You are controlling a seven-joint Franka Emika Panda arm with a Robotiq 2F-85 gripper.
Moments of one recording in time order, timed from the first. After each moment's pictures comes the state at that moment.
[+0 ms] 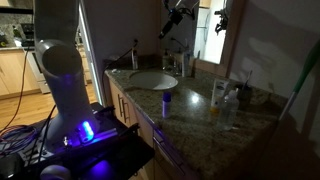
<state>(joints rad) -0.08 0.27 -0.13 -1.52 0.45 1.29 0.72</state>
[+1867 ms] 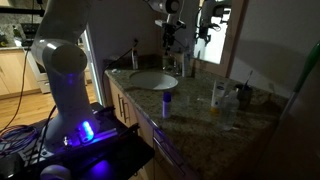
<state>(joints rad) 0.09 0.49 -0.01 -1.38 0.19 1.79 0.48</state>
